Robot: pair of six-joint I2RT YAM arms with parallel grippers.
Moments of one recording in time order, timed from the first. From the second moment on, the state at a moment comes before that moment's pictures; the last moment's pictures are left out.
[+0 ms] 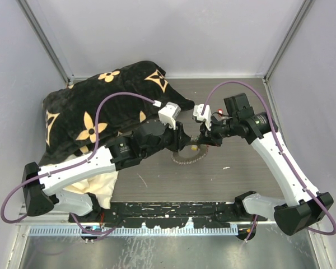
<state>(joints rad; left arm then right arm) -1.11 1.31 1.19 -0.18 -0.24 -0.50 0.38 1.17 1.30 -1.04 -0.72 -0.73</state>
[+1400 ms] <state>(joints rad) -1.11 1.43 1.29 -0.30 -0.21 -0.39 0.38 1.17 1.29 -1.03 -0.73 -0.73</state>
